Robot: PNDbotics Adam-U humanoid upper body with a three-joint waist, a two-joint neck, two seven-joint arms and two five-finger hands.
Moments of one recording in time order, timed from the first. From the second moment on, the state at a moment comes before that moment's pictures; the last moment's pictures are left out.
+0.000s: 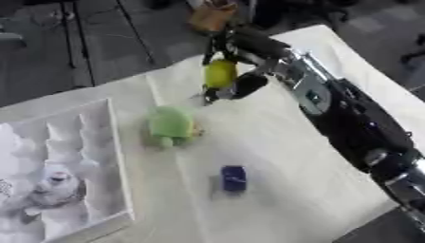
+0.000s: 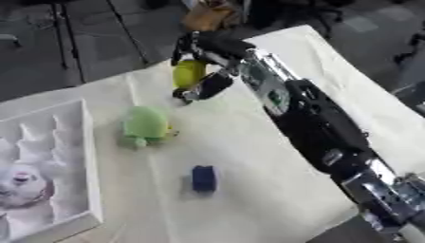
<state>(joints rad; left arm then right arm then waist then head) -0.11 0.14 0.16 -1.97 0.03 -0.30 -0.02 -0.83 -0.59 0.21 -1.28 0.59 -0.32 0.11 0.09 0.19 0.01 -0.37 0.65</state>
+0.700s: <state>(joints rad) -0.16 0.14 0.12 -1.97 0.07 -0.30 -0.03 -0.84 -0.51 0.34 -1.24 0.39 -0.10 -0.09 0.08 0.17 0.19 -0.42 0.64</state>
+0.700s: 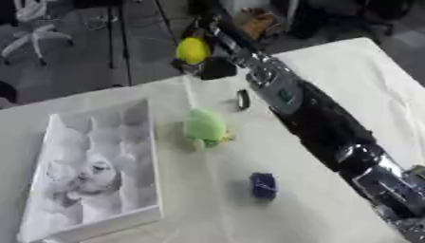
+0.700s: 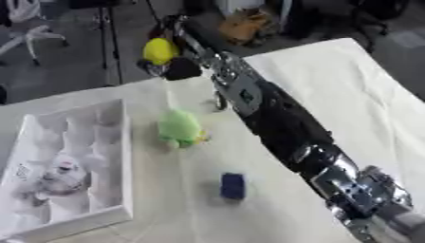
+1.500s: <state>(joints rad) -0.19 0.13 0.08 -1.98 0.10 -0.30 -0.07 -0.78 -0.32 0.54 -1.14 0.56 -0.26 0.10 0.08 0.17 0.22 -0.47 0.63</state>
